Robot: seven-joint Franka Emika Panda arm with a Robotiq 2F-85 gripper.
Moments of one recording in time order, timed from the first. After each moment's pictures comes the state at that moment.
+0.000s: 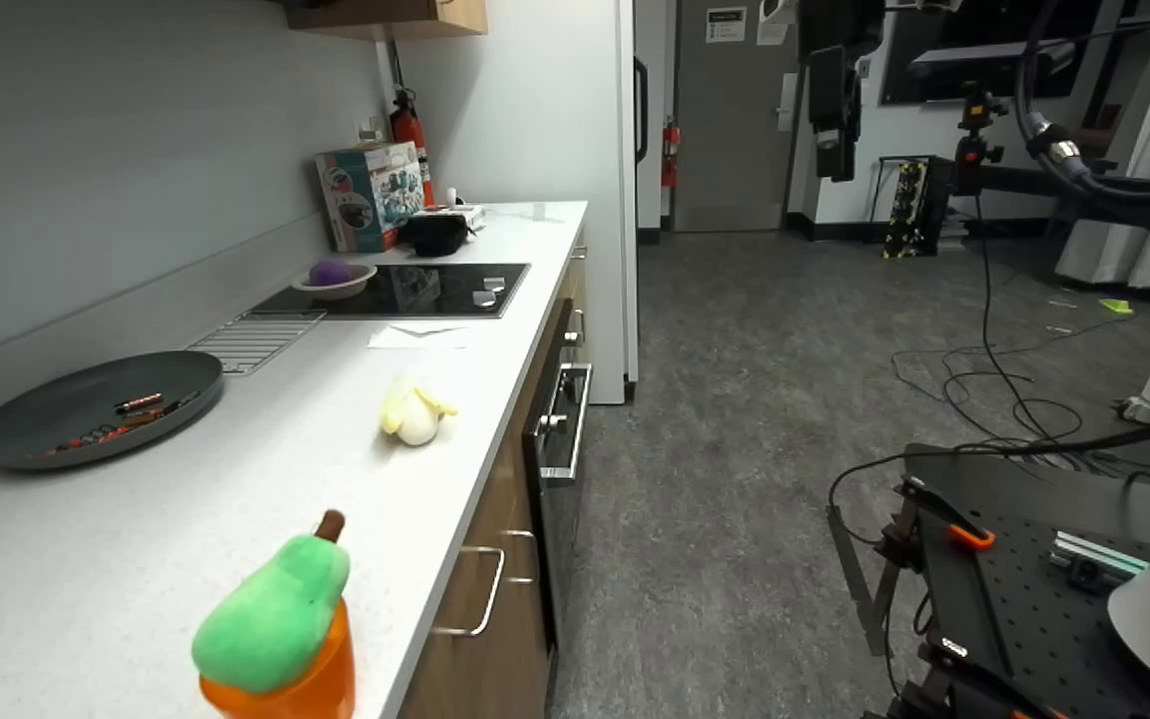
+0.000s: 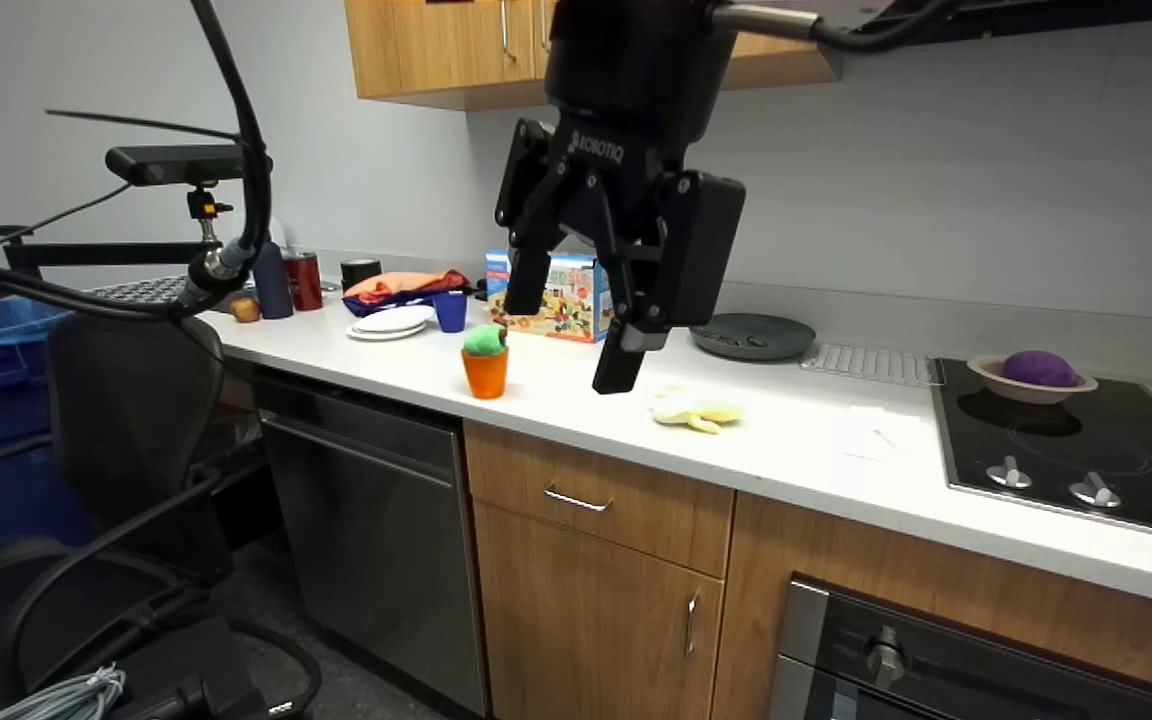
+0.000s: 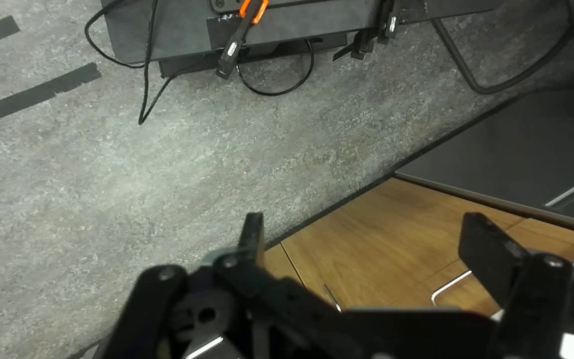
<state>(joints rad) -0.12 -0.39 -0.30 -2.21 0.02 1.62 -0.23</state>
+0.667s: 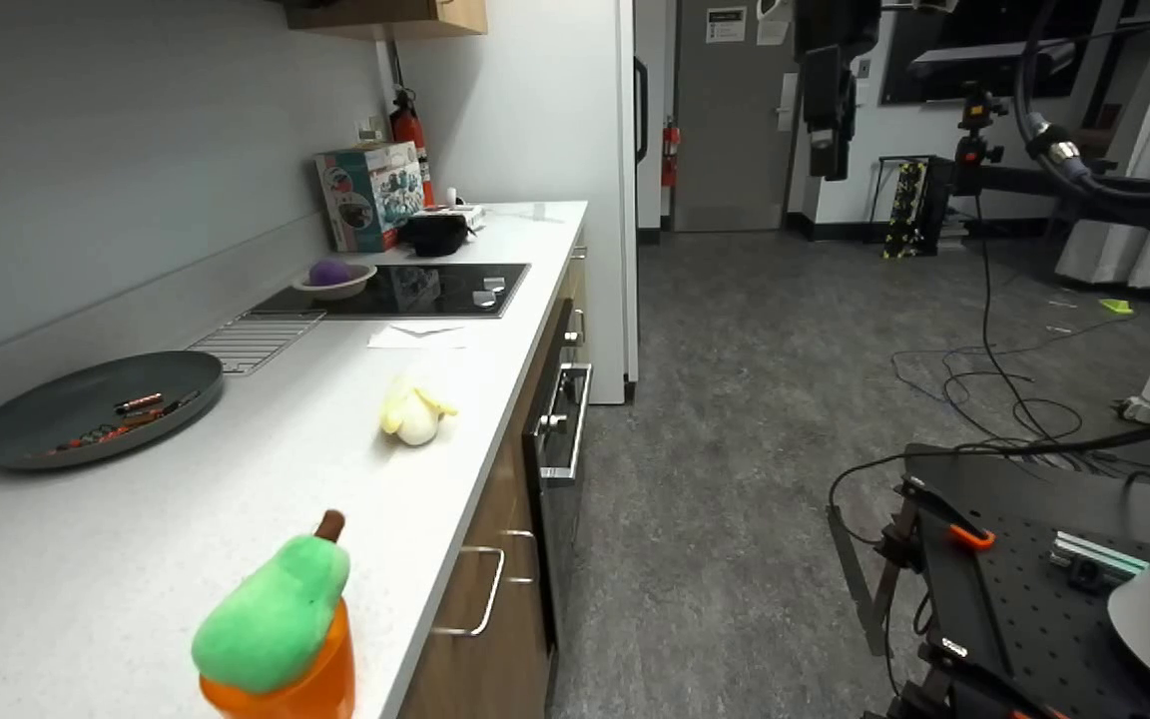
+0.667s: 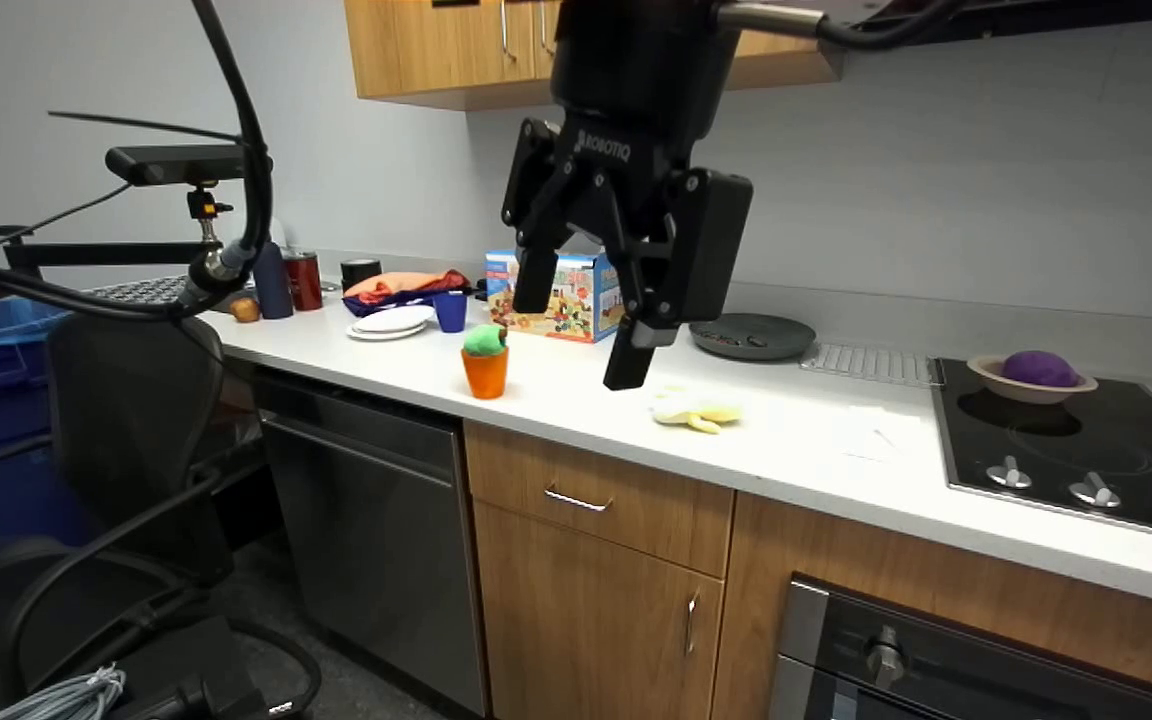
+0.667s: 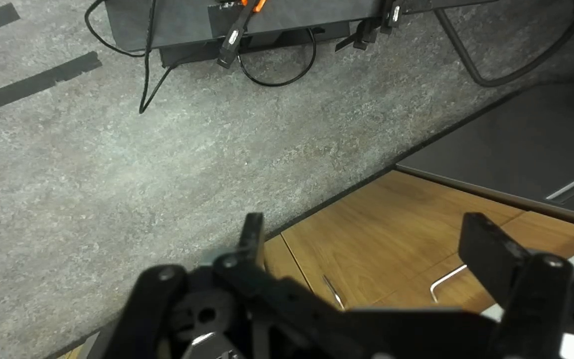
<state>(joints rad) -0.12 -0.39 -0.30 -2.21 0.03 1.64 -0.24</state>
